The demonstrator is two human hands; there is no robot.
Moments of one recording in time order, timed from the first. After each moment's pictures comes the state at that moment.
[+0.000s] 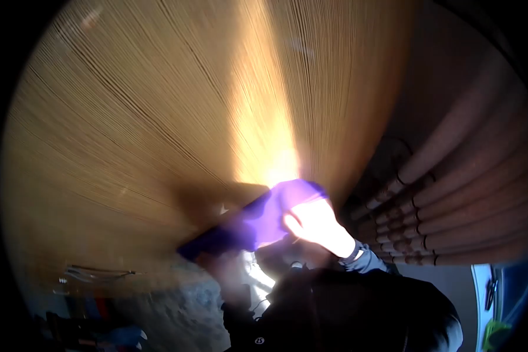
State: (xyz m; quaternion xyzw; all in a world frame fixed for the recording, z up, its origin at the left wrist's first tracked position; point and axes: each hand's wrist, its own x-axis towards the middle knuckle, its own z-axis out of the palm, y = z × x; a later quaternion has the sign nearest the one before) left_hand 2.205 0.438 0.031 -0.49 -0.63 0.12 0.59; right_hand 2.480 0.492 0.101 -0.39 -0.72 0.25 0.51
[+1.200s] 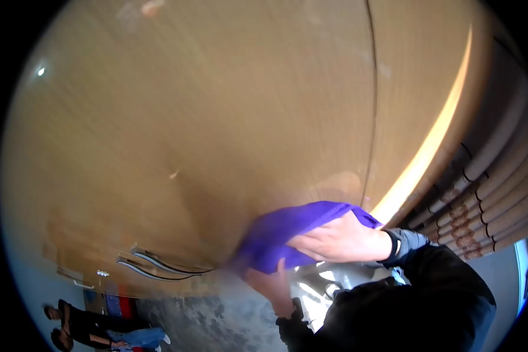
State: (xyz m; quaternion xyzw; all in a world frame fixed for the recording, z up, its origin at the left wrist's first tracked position) left_hand 2.052 0.404 0.064 -0.51 -0.78 -0.35 0.09; right_hand 2.262 0.477 0.245 -0.20 -0.89 -0.11 0.40
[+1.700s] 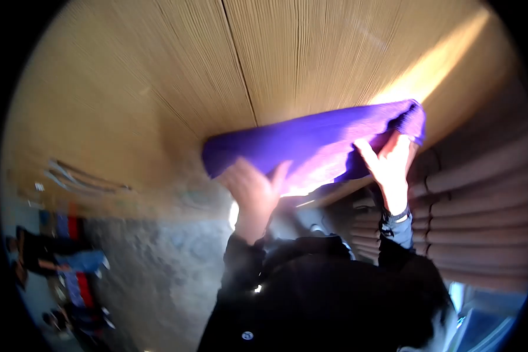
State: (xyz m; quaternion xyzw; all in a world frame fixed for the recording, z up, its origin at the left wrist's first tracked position) left_hand 2.243 0.465 0.120 -0.58 -0.69 -0.34 0.26; right_hand 2.476 0.516 0.197 -0.45 -0.75 -0.17 0.45
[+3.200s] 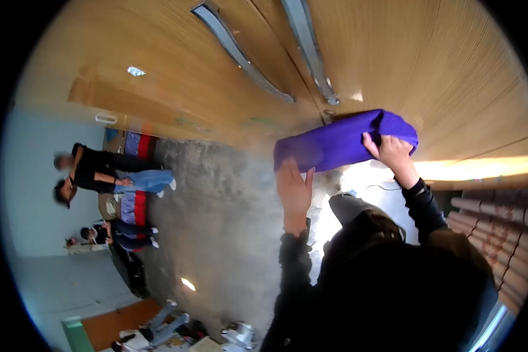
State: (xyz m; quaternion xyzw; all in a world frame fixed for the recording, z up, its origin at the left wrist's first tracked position) left_hand 1.968 0.268 0.098 -0.54 -0.81 -0.19 0.13; right_hand 2.151 0.446 0.118 -0.30 -0.79 -0.20 0.49
